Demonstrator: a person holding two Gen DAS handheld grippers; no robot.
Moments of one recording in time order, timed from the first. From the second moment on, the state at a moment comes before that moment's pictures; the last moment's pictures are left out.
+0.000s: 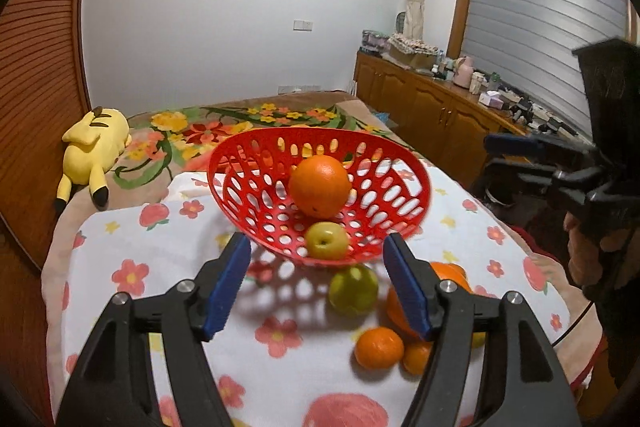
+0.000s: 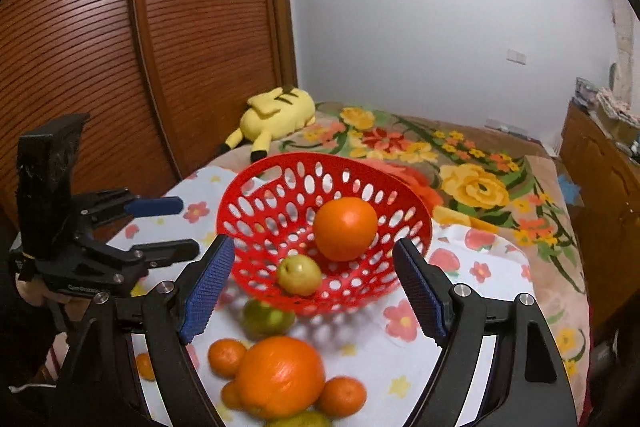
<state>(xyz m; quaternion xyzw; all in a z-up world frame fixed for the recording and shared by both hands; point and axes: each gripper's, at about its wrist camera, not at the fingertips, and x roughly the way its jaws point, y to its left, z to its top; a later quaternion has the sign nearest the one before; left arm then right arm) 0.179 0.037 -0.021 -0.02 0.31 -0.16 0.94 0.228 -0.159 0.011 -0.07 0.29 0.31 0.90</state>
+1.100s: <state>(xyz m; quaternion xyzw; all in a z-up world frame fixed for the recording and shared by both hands) 0.079 0.037 -0.070 -0.02 0.34 -0.17 0.93 0.131 -0.188 -0.070 -0.03 0.30 0.27 0.91</state>
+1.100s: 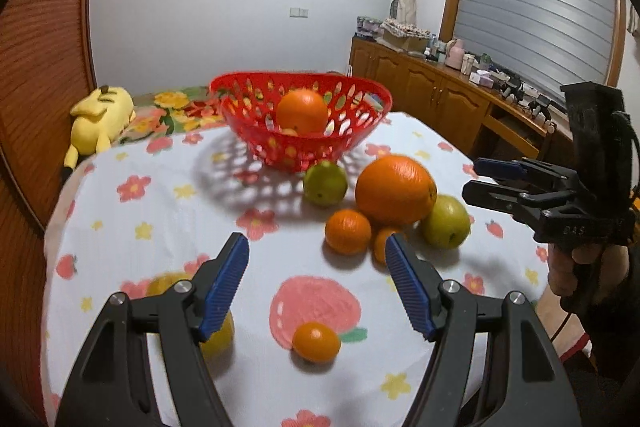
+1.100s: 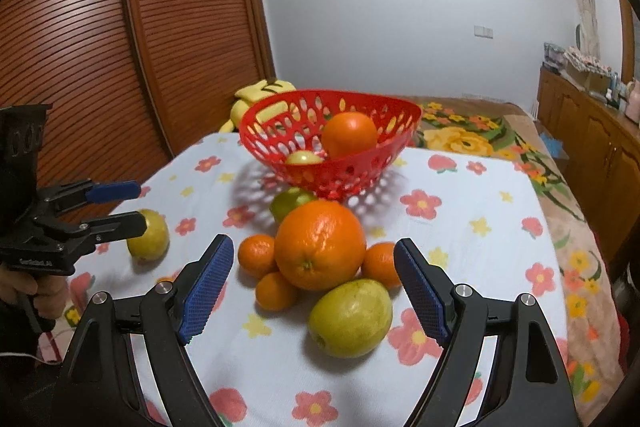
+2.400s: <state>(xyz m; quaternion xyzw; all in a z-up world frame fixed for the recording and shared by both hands) 0.070 0.033 -0.143 -0.03 0.41 -0.16 0.90 0.141 -0.197 -0.134 -0.02 0.35 0.24 0.91</state>
